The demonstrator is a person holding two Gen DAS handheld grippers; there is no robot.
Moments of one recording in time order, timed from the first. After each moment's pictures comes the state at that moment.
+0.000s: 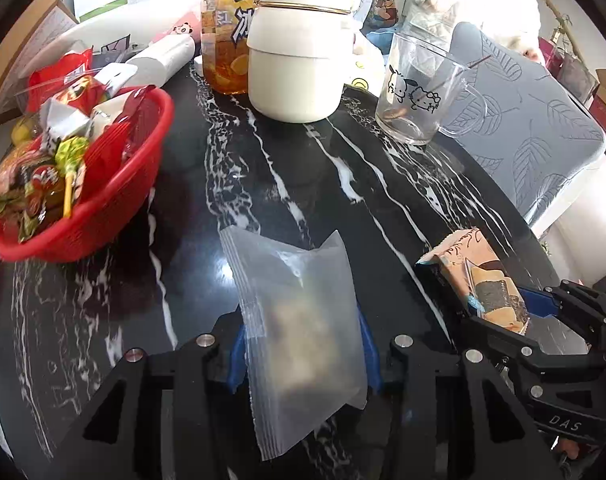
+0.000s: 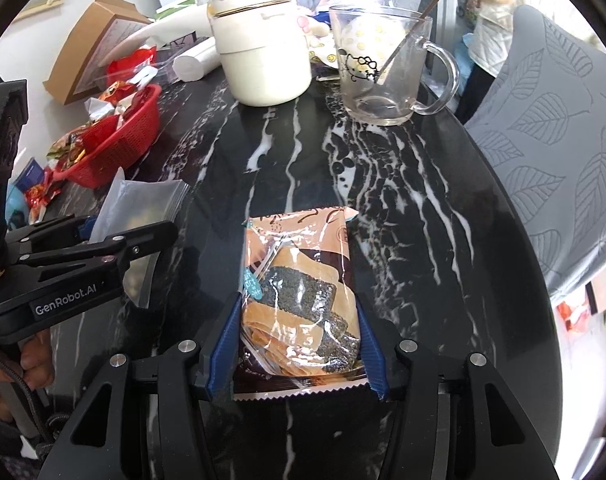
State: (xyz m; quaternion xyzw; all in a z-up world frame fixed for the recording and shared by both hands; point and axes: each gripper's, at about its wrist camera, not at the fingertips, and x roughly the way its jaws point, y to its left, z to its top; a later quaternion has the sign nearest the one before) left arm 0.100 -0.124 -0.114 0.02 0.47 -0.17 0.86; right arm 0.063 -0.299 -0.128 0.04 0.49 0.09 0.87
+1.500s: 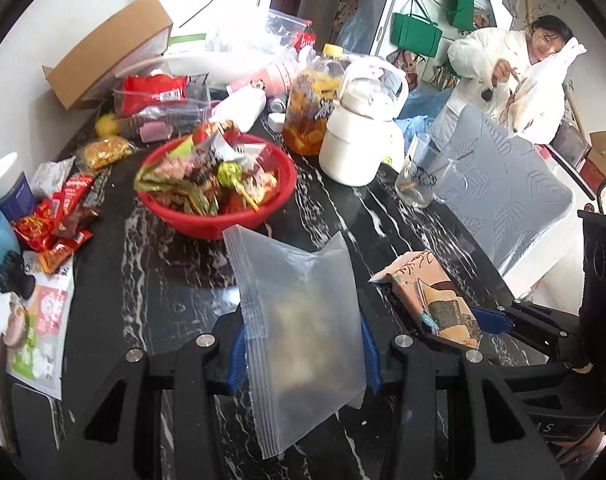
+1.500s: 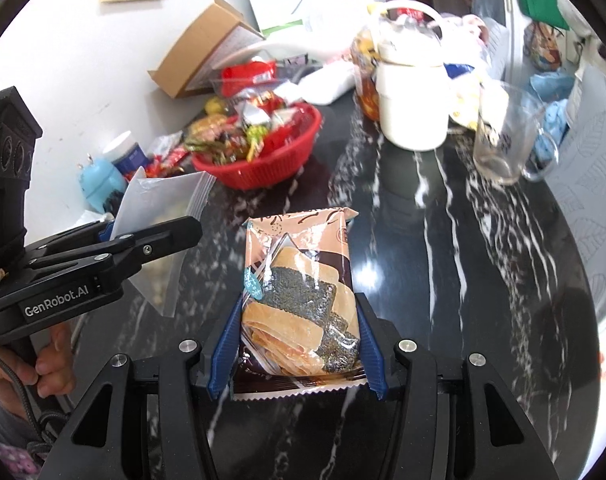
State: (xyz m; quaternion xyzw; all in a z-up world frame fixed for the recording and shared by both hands) left arm 0.031 -0.019 -0.038 -0.06 0.39 -0.14 0.91; right arm 0.021 -0.203 -0.070 0.03 0.43 0.22 0.88
